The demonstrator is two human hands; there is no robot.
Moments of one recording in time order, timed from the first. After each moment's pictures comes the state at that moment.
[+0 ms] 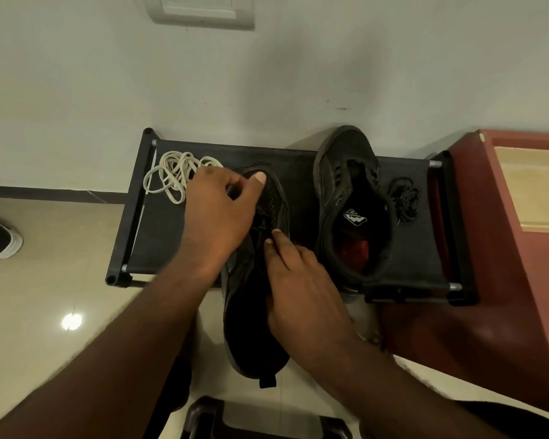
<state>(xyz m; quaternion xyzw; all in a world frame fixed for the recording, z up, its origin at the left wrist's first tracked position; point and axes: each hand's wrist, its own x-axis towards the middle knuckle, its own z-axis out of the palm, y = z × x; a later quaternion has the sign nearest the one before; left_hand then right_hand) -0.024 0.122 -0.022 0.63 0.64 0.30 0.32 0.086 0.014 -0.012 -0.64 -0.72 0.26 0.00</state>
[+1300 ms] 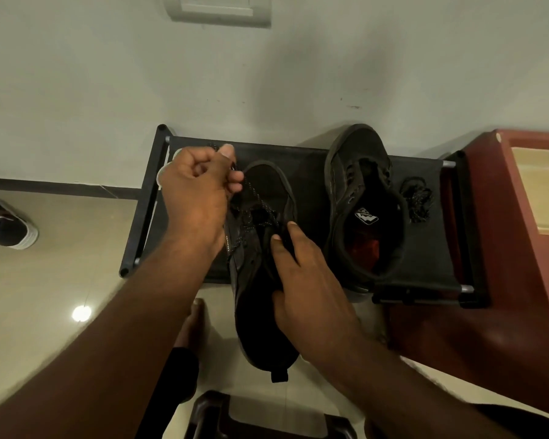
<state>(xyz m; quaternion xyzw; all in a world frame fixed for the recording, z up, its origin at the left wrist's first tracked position) -0.037 0.127 -0.006 0.34 0.58 0.56 0.49 0.086 0.014 -0.011 -0.65 -0.69 0.32 0.03</state>
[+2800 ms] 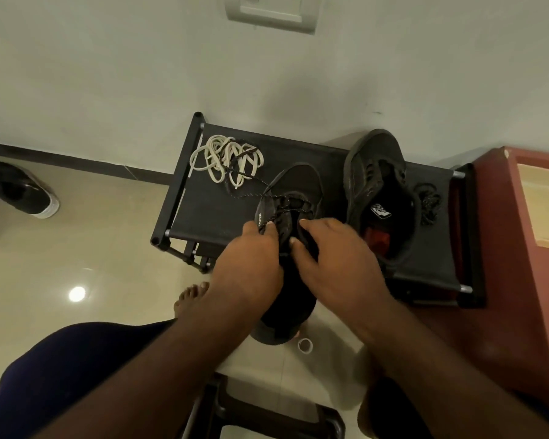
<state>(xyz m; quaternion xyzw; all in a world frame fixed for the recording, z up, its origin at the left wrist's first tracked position) -0.041 0.029 0.003 0.71 0.65 -0.03 0.27 0.095 0.022 -0.003 -0.68 -0.69 0.23 0.08</state>
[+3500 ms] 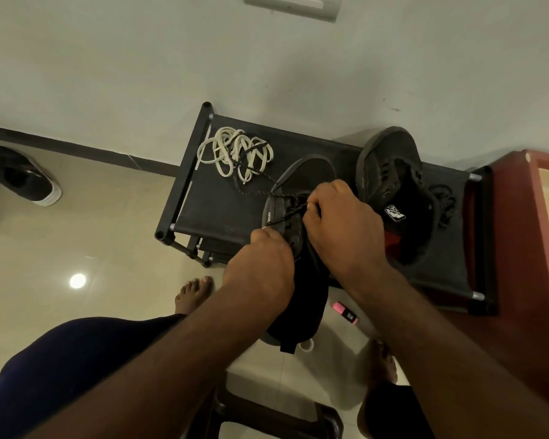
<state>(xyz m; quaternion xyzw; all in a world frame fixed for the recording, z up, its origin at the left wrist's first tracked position) -0.033 0.032 -0.004 0.69 0.66 -0.13 0.27 0.085 0.067 -0.006 -0.70 -0.70 0.12 0.08</state>
